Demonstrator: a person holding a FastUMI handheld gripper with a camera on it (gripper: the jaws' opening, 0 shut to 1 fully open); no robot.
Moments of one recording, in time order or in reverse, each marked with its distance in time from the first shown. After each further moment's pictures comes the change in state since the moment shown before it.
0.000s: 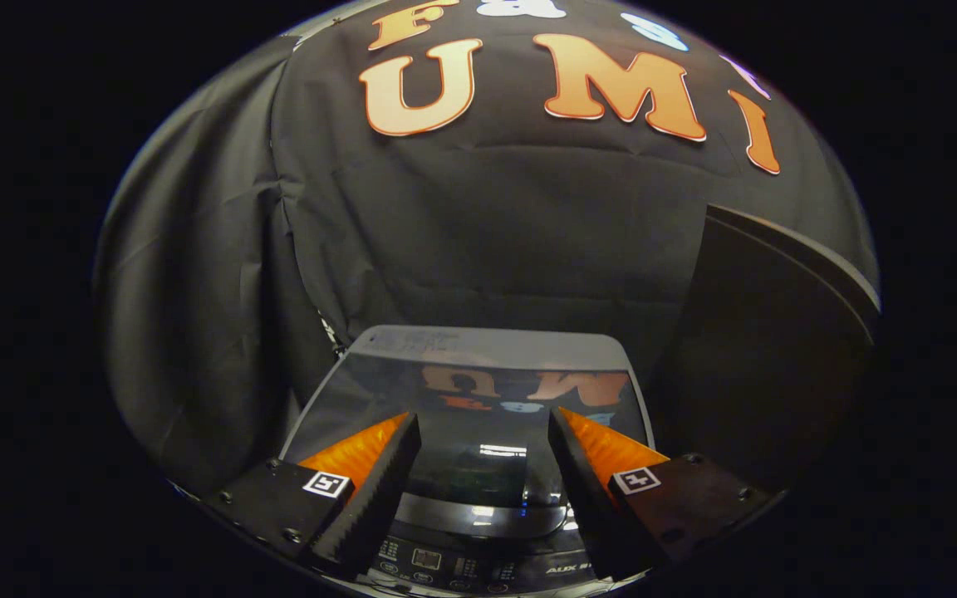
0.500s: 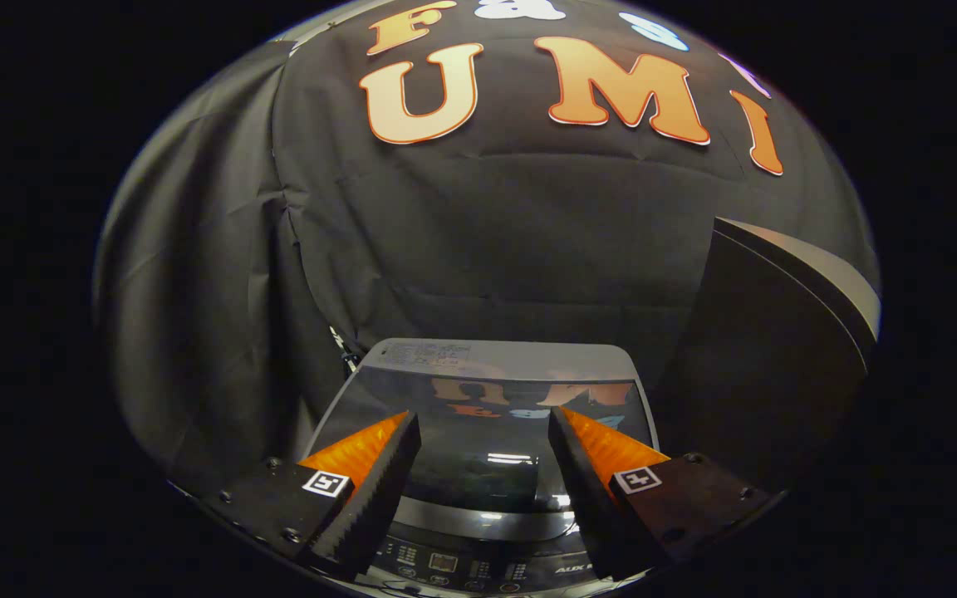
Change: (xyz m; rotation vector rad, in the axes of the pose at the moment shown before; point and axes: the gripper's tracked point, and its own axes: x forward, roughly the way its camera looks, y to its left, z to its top) arm -0.015 0.013 0.014 0.033 -0.002 0.030
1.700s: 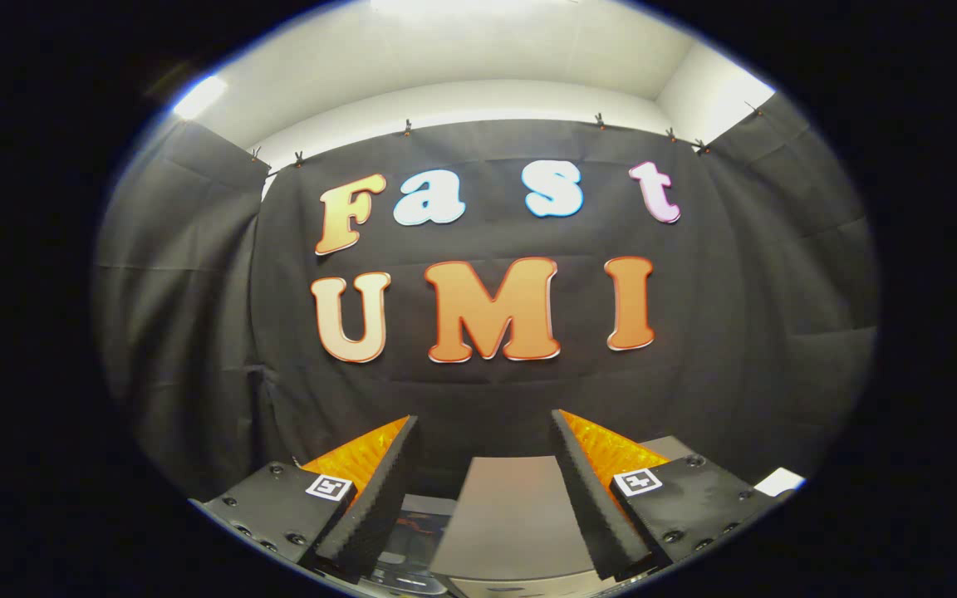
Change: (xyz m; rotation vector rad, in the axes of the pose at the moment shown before) arm -0.347 -0.211 0.217 -0.051 -0.571 -0.172
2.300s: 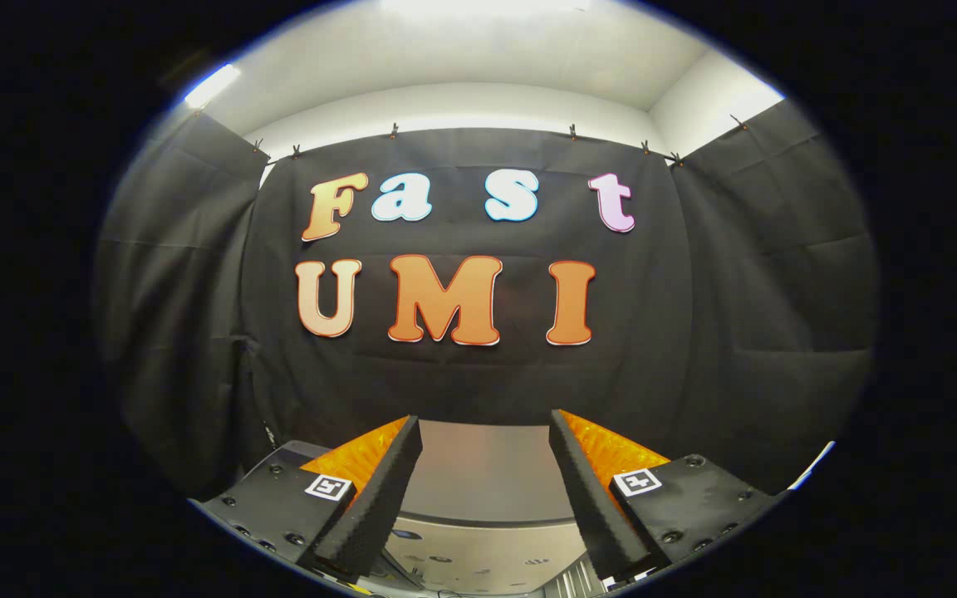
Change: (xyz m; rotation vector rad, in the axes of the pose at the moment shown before) arm -0.127 -0.107 -0.018 -0.047 0.038 -0.022
